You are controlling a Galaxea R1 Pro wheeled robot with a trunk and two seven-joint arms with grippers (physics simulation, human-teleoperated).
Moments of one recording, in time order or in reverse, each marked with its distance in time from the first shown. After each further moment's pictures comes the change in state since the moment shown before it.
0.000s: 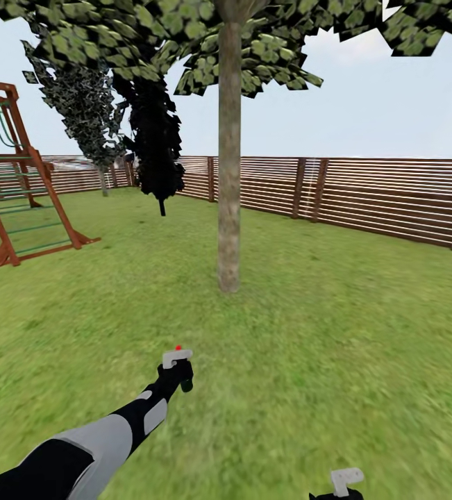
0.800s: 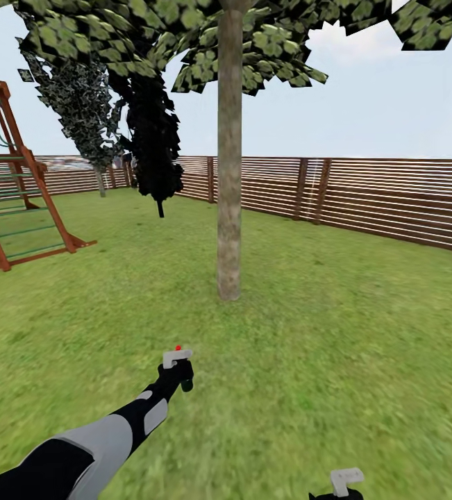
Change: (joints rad) left arm 0.000 -0.001 0.000 0.000 0.000 -0.003 0.000; right arm 0.000 0.000 0.000 0.000 0.000 0.000 0.000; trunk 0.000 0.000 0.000
